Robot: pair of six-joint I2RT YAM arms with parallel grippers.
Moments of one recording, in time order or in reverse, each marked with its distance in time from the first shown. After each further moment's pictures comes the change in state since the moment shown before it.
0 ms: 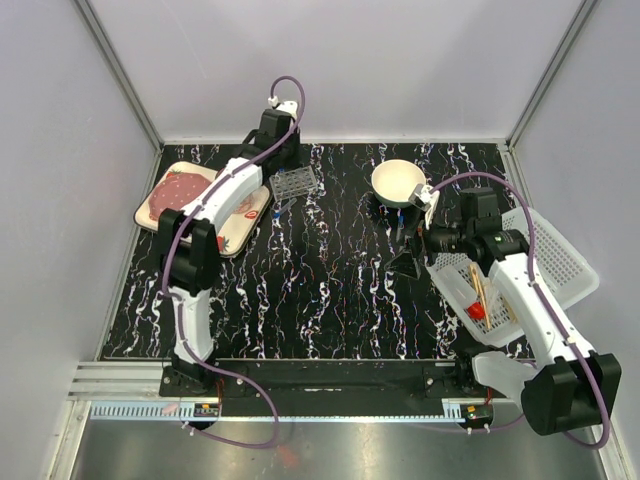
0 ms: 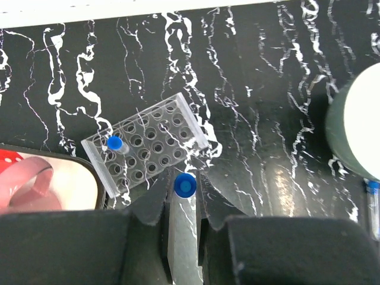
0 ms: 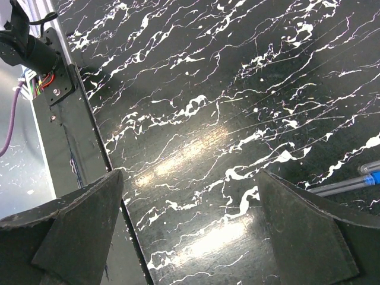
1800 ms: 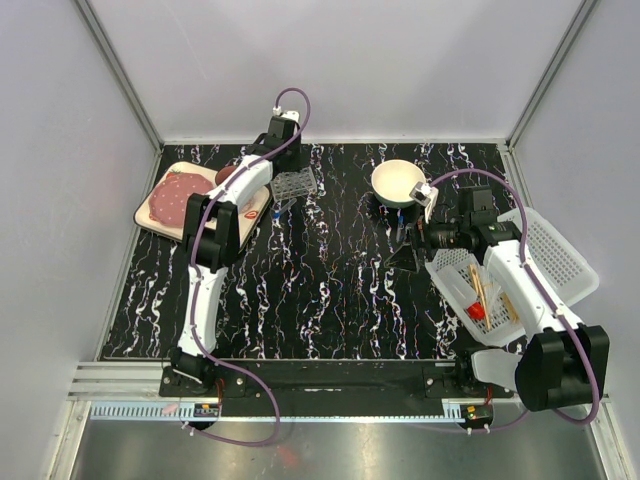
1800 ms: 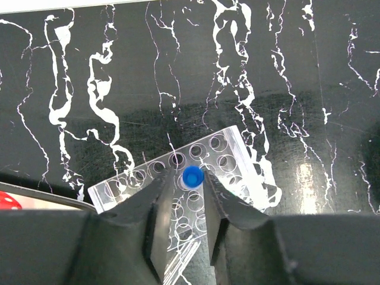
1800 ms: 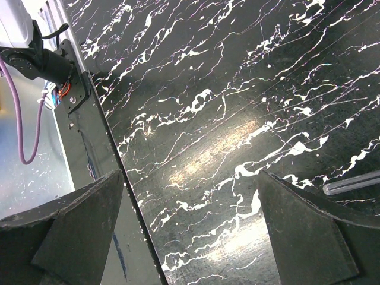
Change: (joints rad) left arm 0.057 0.360 0.263 -0.008 -0.053 0.049; right arm -0.046 0.121 0.000 0.017 -0.063 0.051
